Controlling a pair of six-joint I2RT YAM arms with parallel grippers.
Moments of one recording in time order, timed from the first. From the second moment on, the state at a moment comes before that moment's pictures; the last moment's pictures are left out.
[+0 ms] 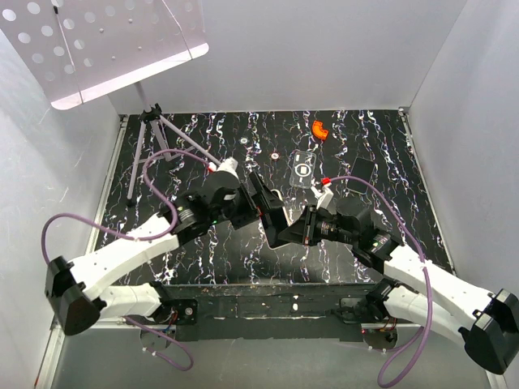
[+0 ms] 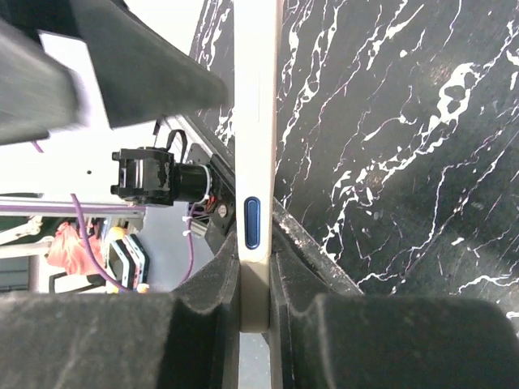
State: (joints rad) left arm -0.89 1.21 1.05 -0.46 -0.03 -1.16; right arm 0.77 0.87 0.51 0.00 -0.42 0.85
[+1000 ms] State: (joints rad) left arm -0.86 1.12 0.76 0.38 0.24 -1.14; right arm 0.62 0.76 0.43 0.37 -0.76 1.12
